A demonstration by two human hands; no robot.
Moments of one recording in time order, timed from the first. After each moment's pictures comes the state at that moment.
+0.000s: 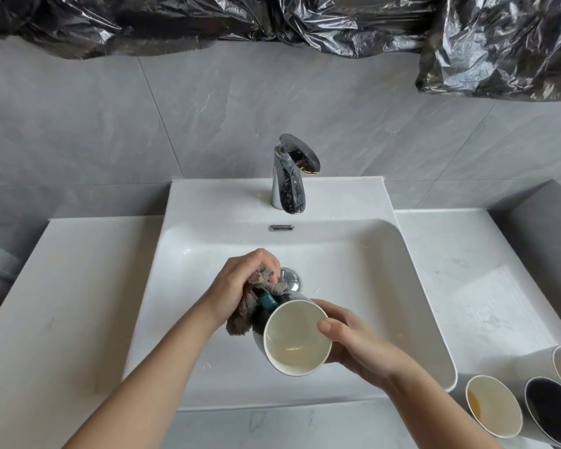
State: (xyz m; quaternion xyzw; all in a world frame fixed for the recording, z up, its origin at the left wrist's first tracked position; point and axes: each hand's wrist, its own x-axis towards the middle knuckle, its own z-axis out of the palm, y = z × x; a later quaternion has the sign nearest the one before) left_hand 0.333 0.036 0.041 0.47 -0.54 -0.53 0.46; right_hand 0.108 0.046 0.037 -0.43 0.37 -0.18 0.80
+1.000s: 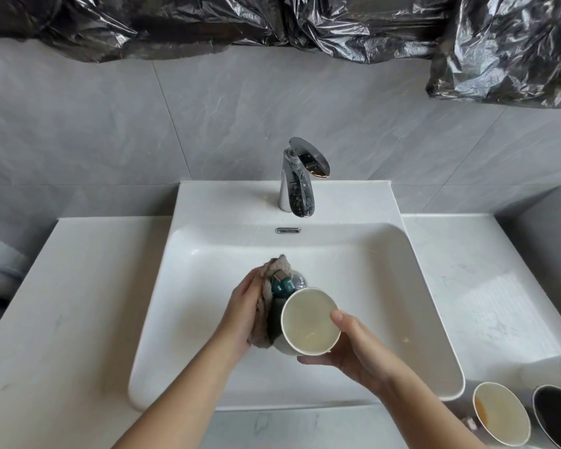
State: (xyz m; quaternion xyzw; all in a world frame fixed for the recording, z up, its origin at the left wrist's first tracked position) left_hand 0.308 0.050 0.003 0.52 -0.20 -0.63 0.54; right_hand 0.117 0.049 0.018 -0.35 0.39 -0.24 0.82
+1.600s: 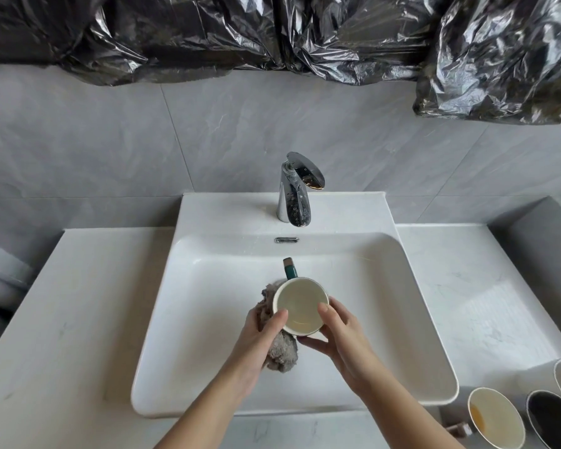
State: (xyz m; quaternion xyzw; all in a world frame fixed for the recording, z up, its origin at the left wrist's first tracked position) left_hand 0.288 0.092 0.013 0.57 -0.23 -0.62 0.49; right_hand 0.132 0.049 0.014 -0.36 0.47 -0.35 0.72
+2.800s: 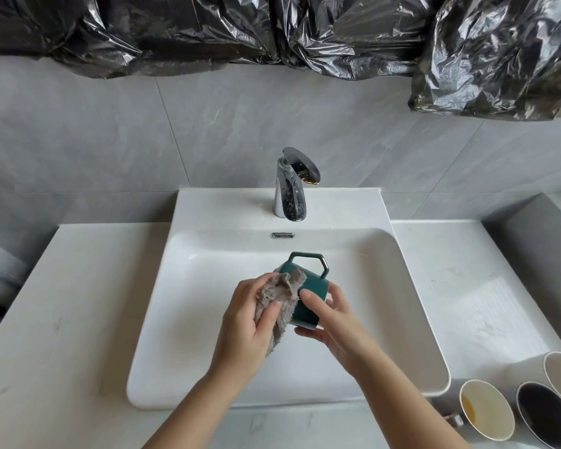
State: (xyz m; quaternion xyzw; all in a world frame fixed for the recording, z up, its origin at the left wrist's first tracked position) left_hand 0.296 0.093 0.021 0.61 -0.57 -0.24 0.49; right_hand 0.135 0.040 0.028 -0.38 0.49 -0.30 0.72
